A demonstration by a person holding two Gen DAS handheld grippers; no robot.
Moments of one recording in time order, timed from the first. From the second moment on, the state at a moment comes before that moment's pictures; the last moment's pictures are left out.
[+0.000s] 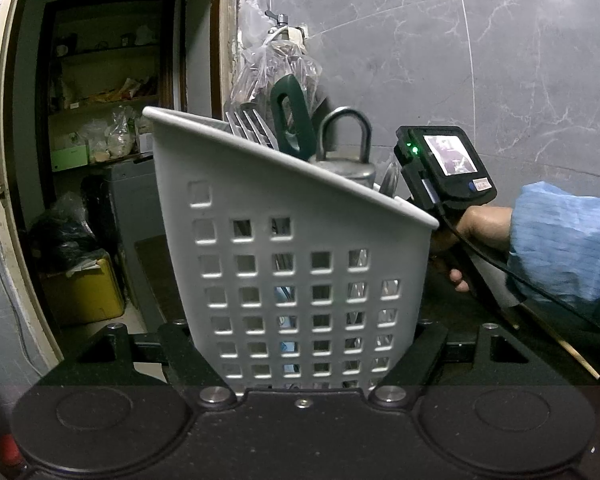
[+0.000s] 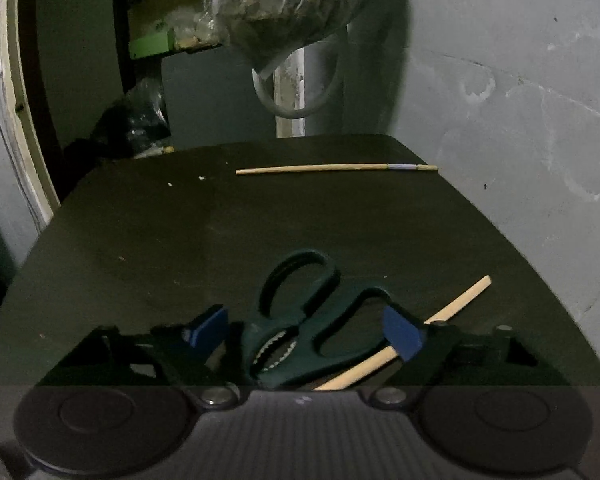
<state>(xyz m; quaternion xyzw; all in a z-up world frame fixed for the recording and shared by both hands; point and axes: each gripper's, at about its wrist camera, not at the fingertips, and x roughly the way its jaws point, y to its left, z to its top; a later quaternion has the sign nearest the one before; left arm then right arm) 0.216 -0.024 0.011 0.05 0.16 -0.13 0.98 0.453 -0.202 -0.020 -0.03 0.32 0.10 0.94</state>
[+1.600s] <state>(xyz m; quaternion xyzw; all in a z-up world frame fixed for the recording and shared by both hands) 0.215 -0.028 0.009 0.05 0.16 -0.12 0.98 0.216 -0.223 -0.011 -0.25 0.29 0.51 0.77</state>
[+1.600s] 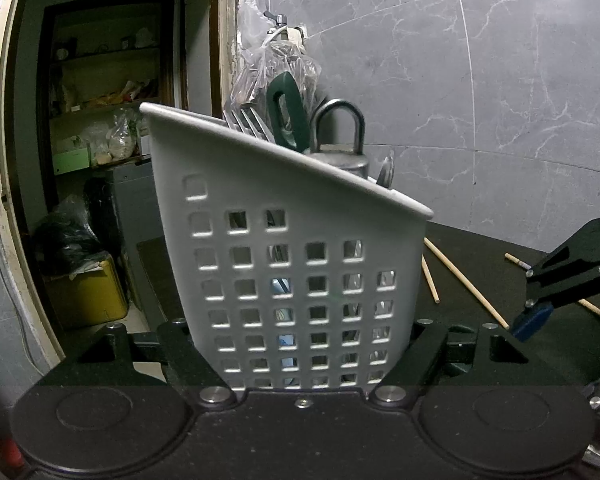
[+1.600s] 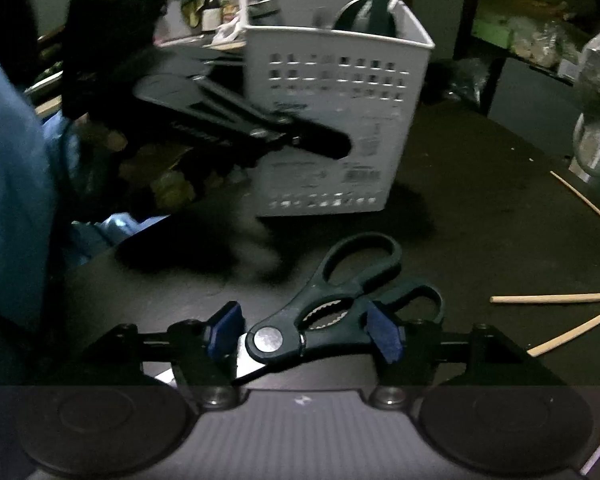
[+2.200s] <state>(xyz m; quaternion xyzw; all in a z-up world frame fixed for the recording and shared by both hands) 0.215 -0.027 0.007 0.05 0.16 -0.13 0.98 0.256 -0.238 -0.002 -0.01 0.37 0.33 0.87</state>
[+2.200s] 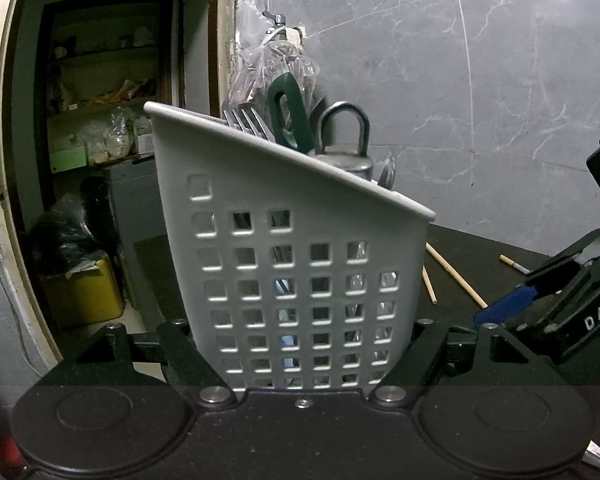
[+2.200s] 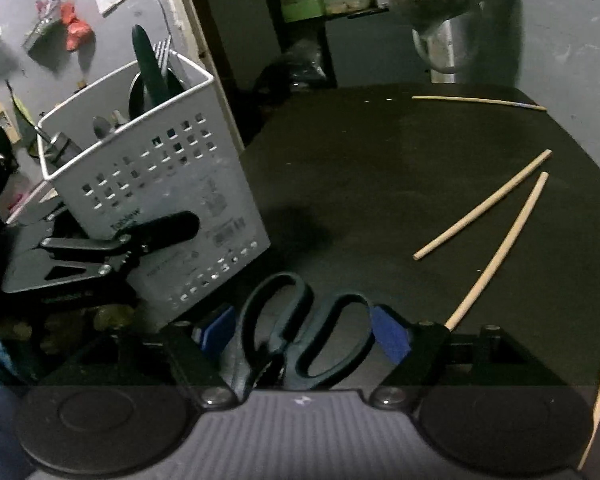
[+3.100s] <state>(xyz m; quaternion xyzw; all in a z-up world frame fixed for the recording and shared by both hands) 0.216 -0.017 0.005 0.04 0.16 -0.15 0.98 0.235 -0.221 -0.007 0.04 0.35 0.25 0.90</state>
